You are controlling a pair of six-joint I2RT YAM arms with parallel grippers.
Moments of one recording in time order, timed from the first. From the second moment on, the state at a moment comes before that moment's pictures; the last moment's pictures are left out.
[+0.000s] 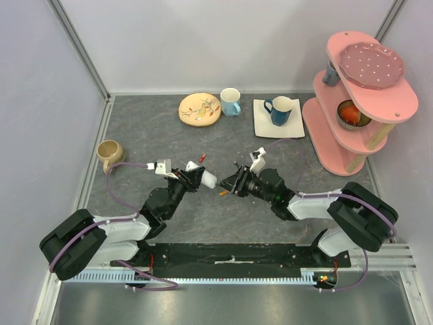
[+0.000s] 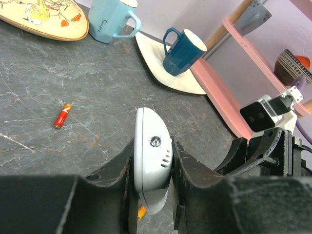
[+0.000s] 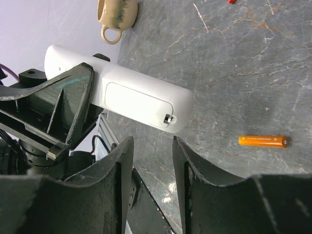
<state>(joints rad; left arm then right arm) -0.79 1.16 0.12 1.12 -0.37 -0.61 0.81 1.47 0.42 0.82 -0.14 1.05</state>
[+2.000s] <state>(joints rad) -0.79 1.15 0.11 1.11 -0.36 -0.63 0.80 1.61 0.47 0.94 -0.19 1.09</state>
